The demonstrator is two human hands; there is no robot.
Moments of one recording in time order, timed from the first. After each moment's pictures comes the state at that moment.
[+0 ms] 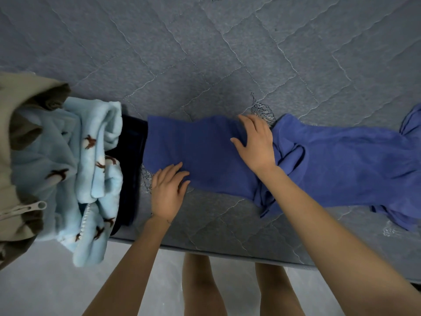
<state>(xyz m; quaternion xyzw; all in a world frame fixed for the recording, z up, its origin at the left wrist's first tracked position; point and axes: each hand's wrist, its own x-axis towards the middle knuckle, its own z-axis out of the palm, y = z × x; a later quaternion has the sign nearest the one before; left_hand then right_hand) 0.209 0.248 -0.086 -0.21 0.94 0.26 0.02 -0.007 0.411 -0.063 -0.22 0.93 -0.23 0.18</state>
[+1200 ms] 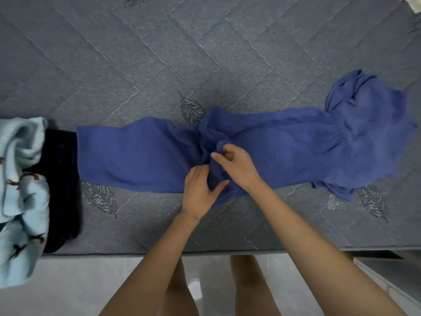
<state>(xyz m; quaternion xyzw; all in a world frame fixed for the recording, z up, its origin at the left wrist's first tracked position) 0.099 0.450 -0.058 -0.21 0.87 0.44 0.08 -0.007 0.549 -0.018 -0.01 0.81 -0.47 0.36</state>
